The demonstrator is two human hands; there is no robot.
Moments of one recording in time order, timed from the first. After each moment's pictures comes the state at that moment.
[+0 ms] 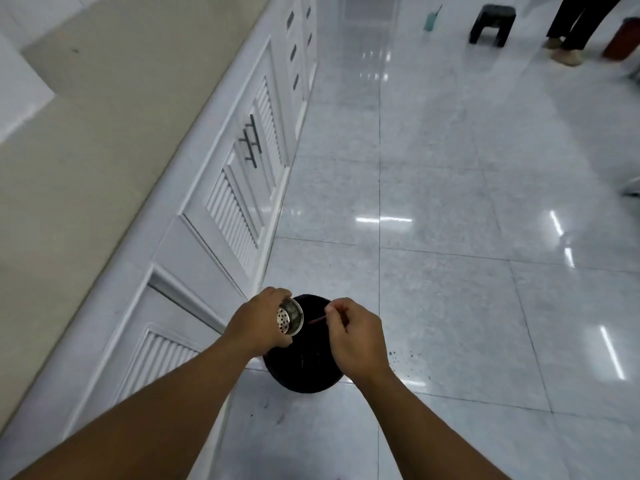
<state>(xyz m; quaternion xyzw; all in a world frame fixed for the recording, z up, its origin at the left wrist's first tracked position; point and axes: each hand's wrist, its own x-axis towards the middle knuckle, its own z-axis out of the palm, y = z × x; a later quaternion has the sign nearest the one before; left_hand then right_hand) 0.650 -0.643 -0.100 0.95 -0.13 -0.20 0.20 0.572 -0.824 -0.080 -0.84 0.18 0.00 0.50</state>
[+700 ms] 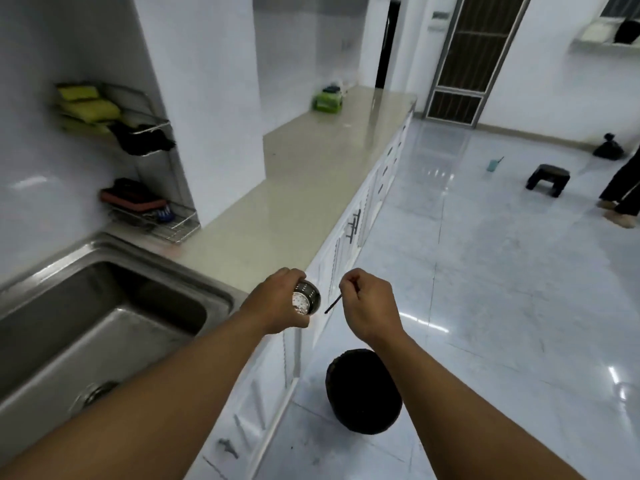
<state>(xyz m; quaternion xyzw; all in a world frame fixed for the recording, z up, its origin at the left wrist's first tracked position) 0.548 -0.450 0.140 0.96 -0.07 -0.01 0.26 0.532 -0.646 0.167 -0.89 -0.04 -0.07 0.44</state>
